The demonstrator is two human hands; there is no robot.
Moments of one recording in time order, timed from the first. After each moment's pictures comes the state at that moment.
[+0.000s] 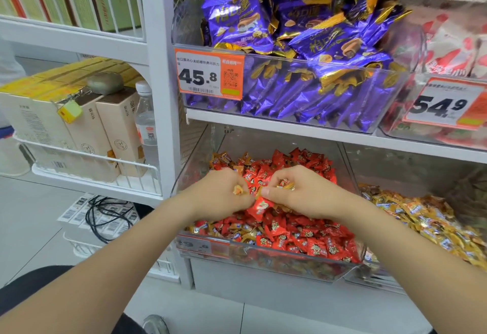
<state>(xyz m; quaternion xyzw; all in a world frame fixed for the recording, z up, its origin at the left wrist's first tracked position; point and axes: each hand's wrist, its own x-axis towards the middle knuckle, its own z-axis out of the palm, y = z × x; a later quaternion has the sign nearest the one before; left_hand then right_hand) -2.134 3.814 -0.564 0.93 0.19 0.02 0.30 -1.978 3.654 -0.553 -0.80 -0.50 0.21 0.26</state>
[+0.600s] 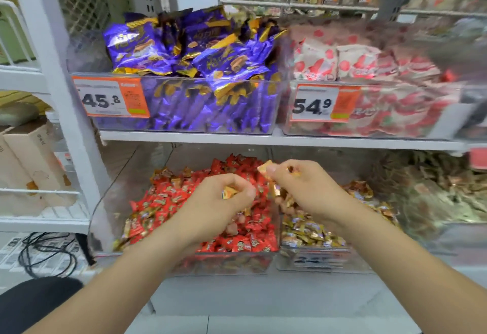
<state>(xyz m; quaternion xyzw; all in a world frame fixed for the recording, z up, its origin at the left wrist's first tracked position) -2.087 3.680 -0.538 0.75 0.16 0.12 0.63 -1.949 3.529 -0.523 -0.77 -0.27 0.22 0.54</state>
